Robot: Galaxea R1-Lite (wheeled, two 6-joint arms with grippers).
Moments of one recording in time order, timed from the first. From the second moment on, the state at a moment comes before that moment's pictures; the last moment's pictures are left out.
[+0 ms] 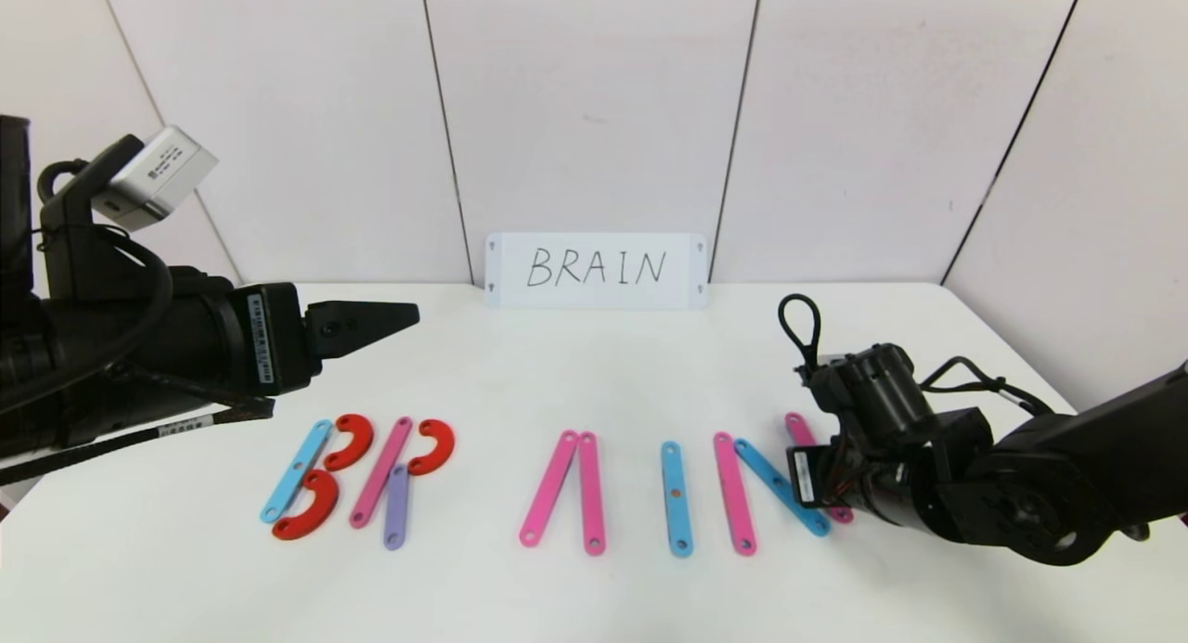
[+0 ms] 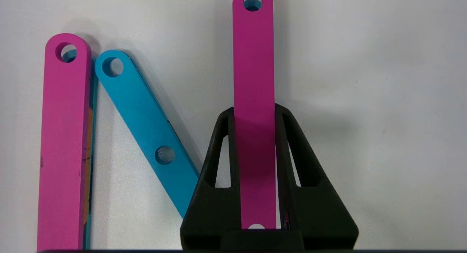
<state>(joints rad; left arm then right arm) -0.46 1.24 -0.92 0.01 0.00 -0.35 0.48 1.90 -0.74 -0.26 -0.34 0.33</state>
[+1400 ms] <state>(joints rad) -0.47 1.24 -0.92 0.01 0.00 -0.35 0.43 1.90 -0.74 -0.36 -0.37 0.32</state>
